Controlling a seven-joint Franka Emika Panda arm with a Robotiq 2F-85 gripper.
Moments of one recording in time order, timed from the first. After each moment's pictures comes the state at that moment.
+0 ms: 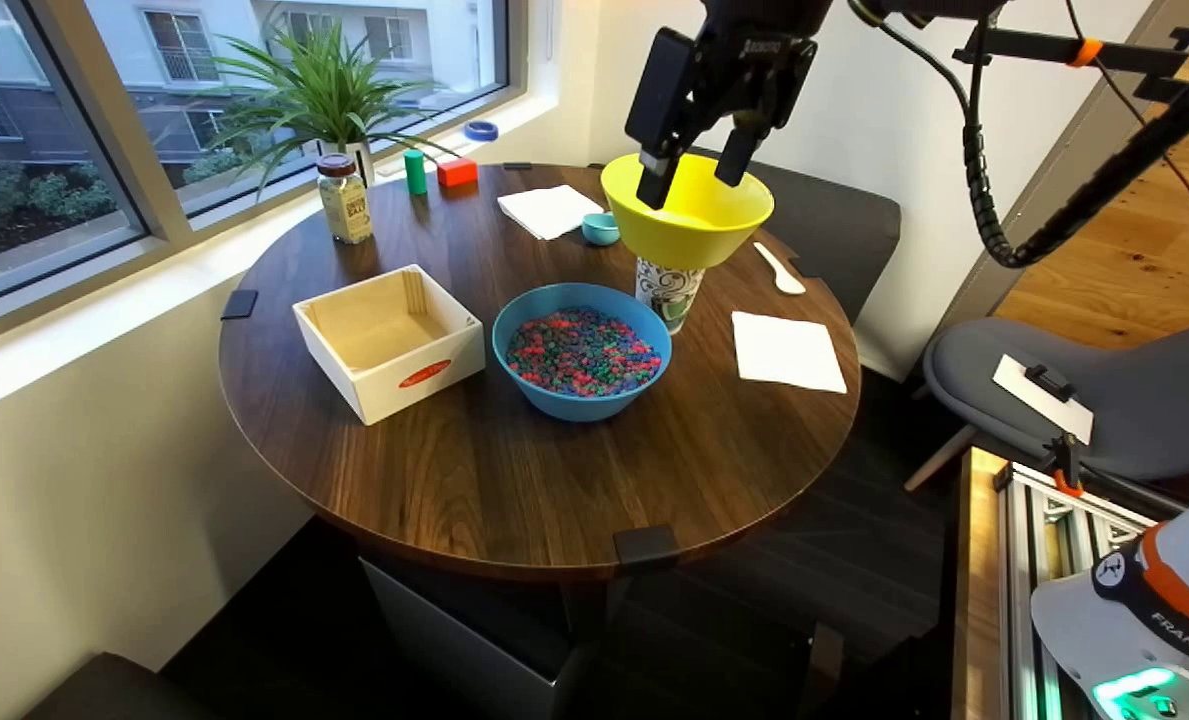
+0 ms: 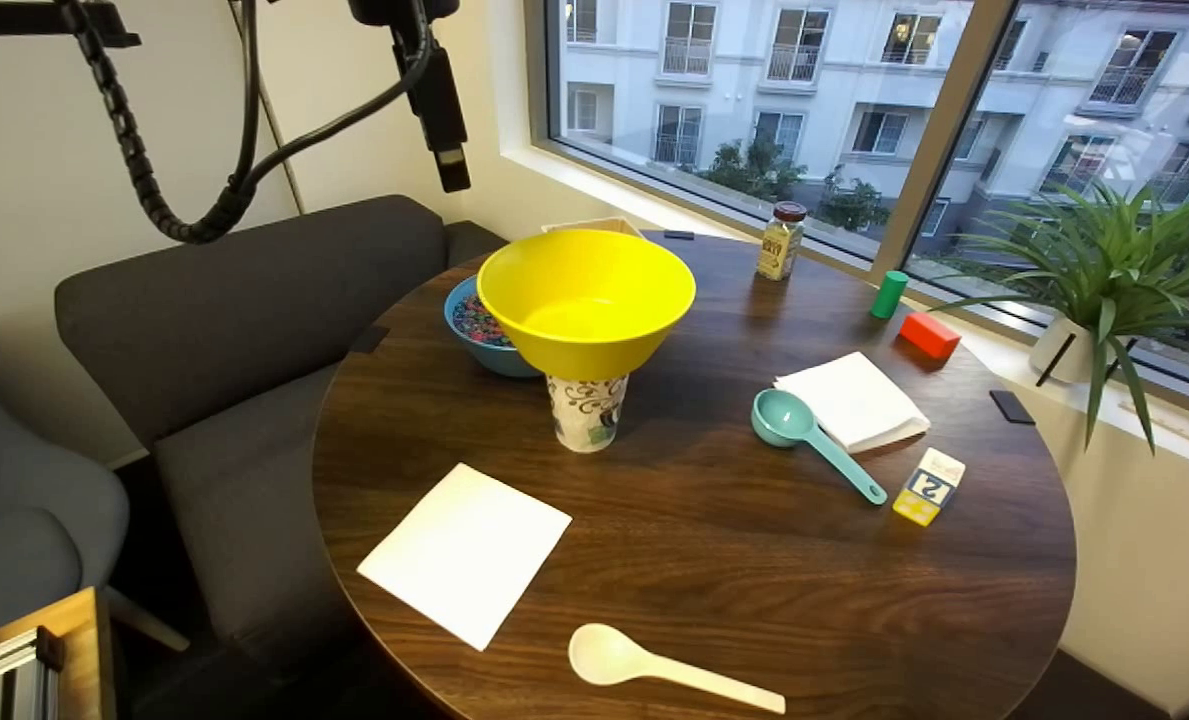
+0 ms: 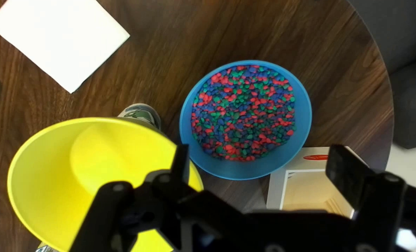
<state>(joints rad) 0.08 -0.13 0.20 -1.86 -0.02 1.88 0.55</state>
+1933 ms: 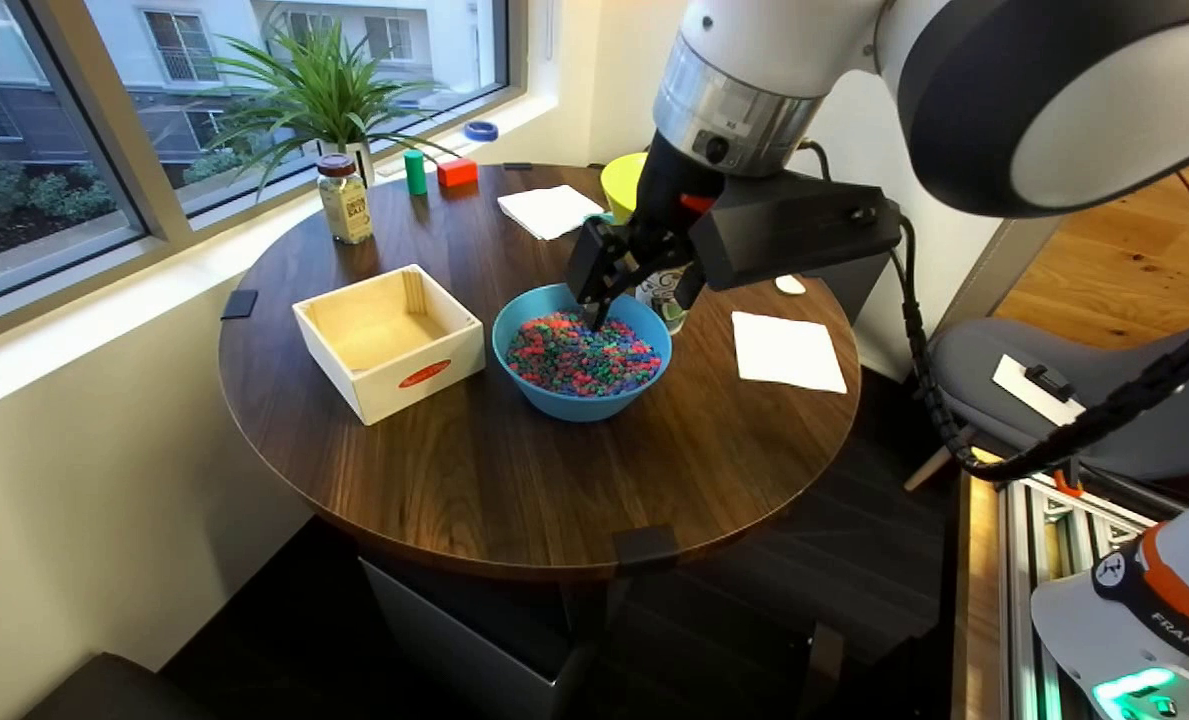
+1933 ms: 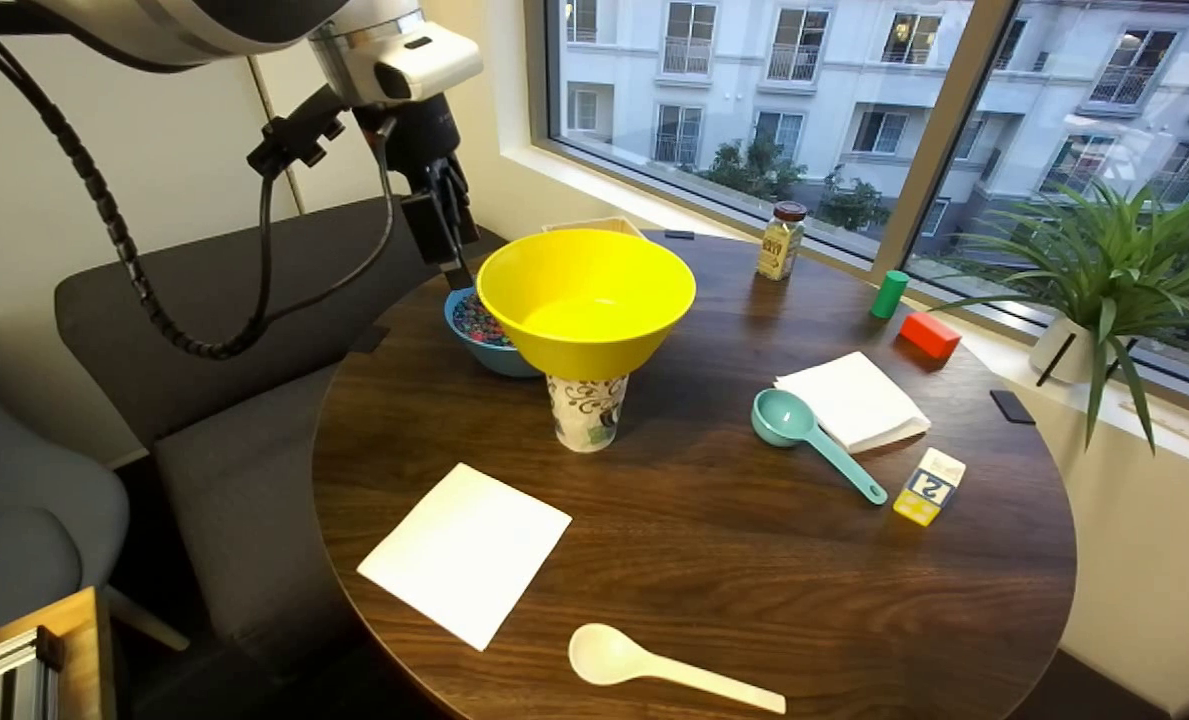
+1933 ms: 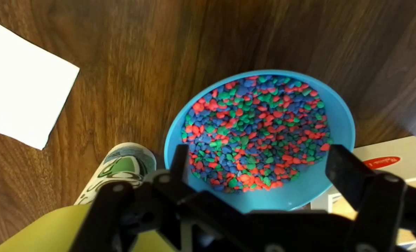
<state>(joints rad) 0.12 -0.06 0.24 -2.08 -0.22 2.20 1.00</state>
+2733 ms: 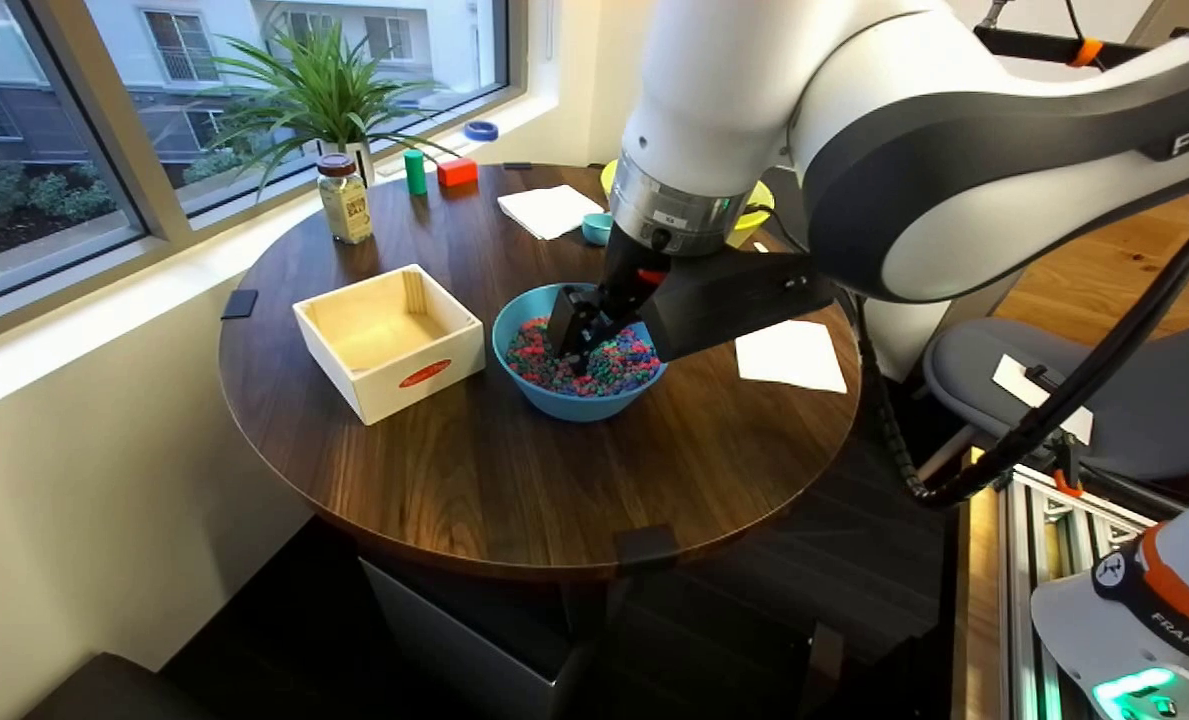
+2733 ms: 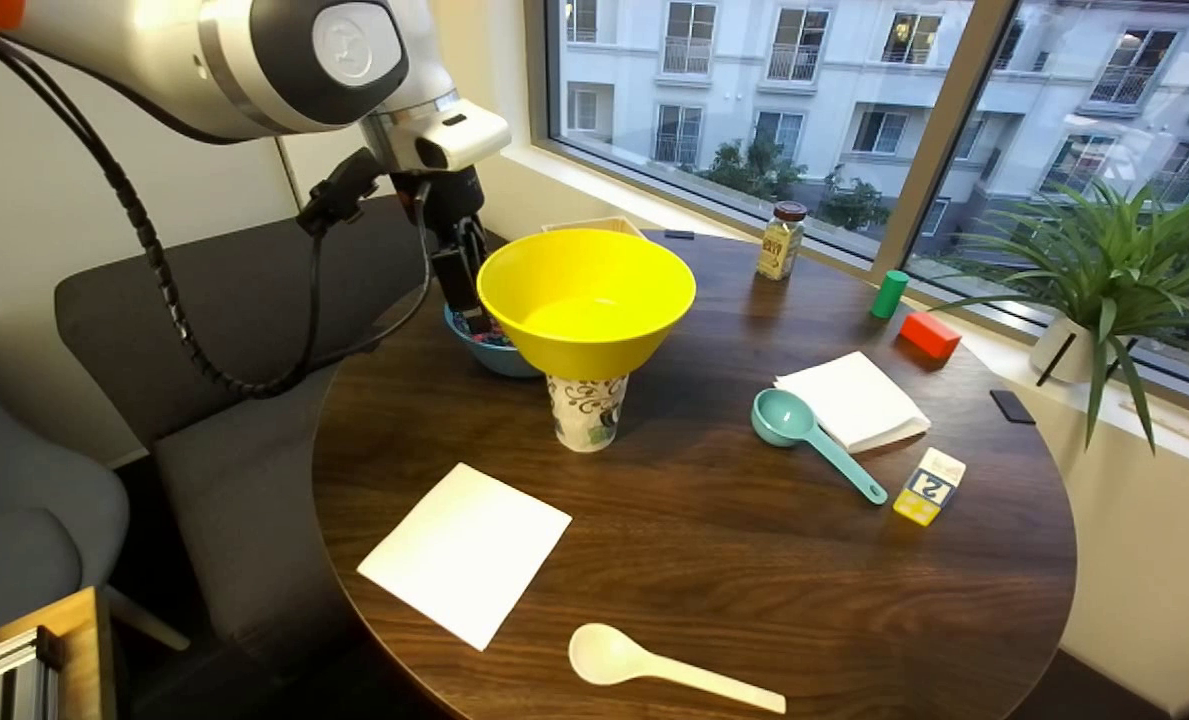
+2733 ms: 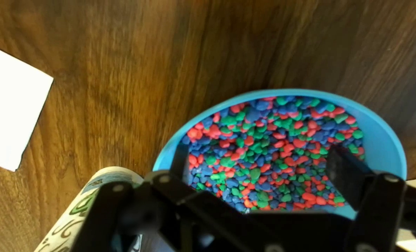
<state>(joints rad) 0.14 0.06 0.22 -2.07 -0.28 2.25 1.04</state>
